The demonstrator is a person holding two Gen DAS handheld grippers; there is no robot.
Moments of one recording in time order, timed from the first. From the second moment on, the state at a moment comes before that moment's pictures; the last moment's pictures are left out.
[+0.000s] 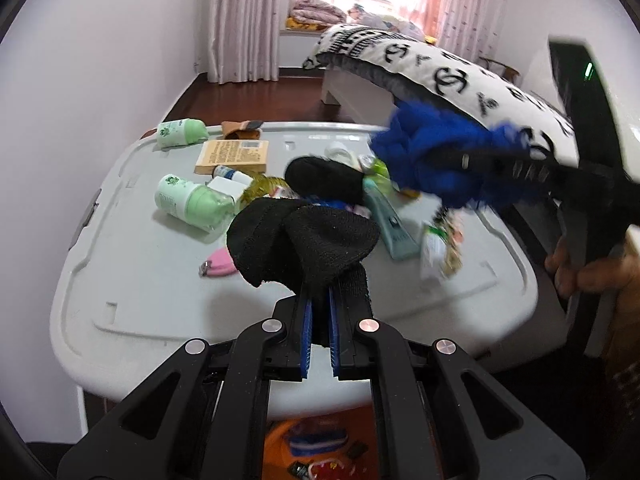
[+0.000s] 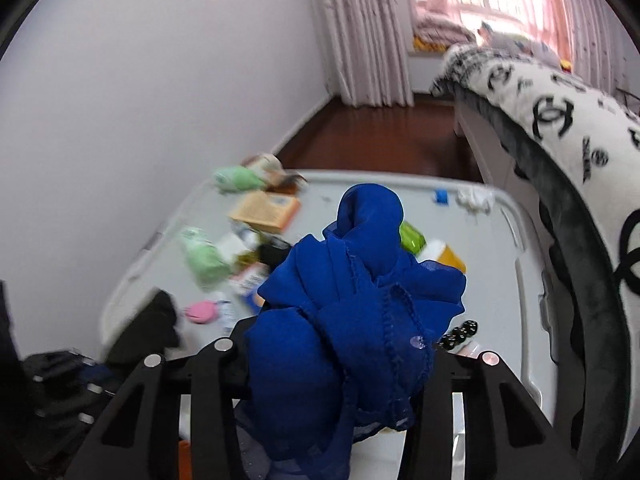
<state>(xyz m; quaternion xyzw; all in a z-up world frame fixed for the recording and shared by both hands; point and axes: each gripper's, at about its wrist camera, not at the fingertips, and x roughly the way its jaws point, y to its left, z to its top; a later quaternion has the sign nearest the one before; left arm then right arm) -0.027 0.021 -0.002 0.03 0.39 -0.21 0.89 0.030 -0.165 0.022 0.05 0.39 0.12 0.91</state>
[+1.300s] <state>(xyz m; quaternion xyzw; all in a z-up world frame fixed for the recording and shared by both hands) -0.049 0.066 0.012 -0.02 0.45 -0.17 0.87 -0.076 -0.141 0.007 0.04 0.45 0.11 0.88</state>
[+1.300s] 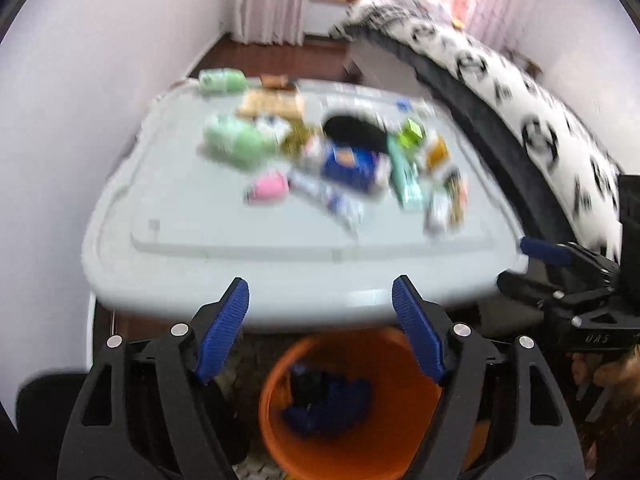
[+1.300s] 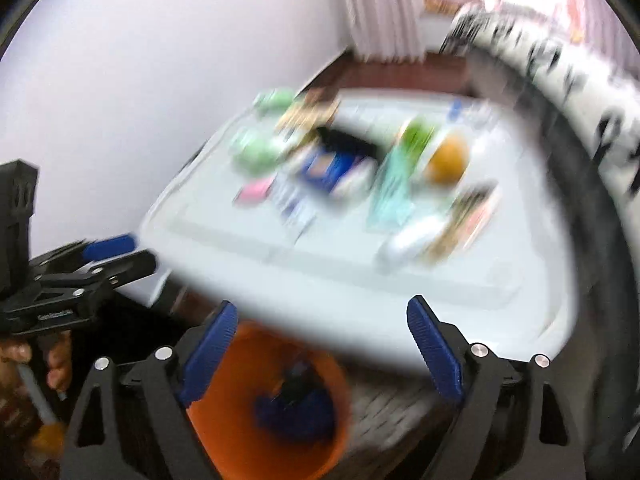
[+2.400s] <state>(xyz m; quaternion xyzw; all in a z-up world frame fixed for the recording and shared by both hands) 0.052 0.048 -0.021 -0.03 0.41 -0.09 0.91 0.125 -0.191 -0.049 -0.05 0.47 0.02 0.88</state>
